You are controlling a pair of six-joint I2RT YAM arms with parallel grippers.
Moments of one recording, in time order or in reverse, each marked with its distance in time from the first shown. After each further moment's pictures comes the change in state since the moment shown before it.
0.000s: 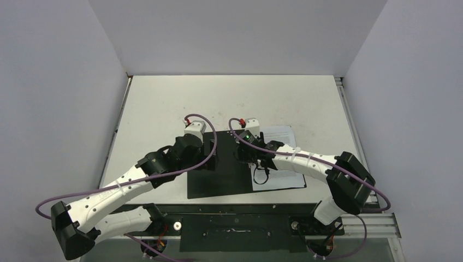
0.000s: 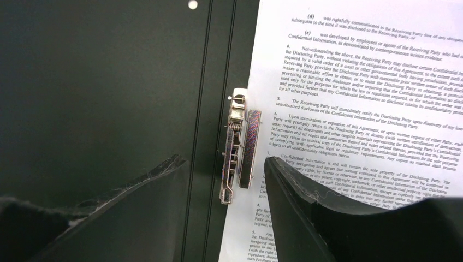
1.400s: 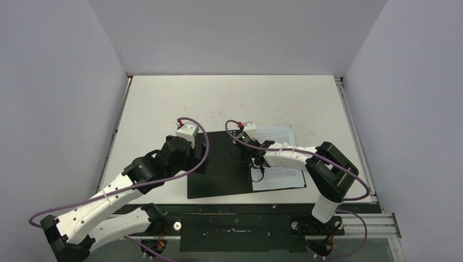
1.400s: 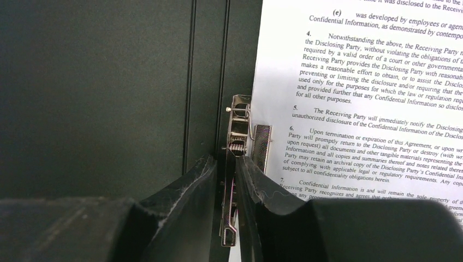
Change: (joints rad) left arm 0.028 -0.127 0.000 -0.093 -0.047 0.171; right arm -0.033 0.182 0.000 0.089 -0.048 0.032
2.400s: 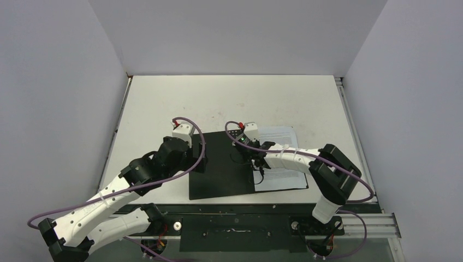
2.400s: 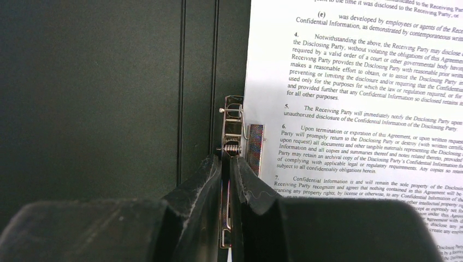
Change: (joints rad) left arm 0.003 -0.028 -0.004 0.000 -0.003 -0.042; right arm 0.020 -0.022 0.000 -0.049 0.088 0.016
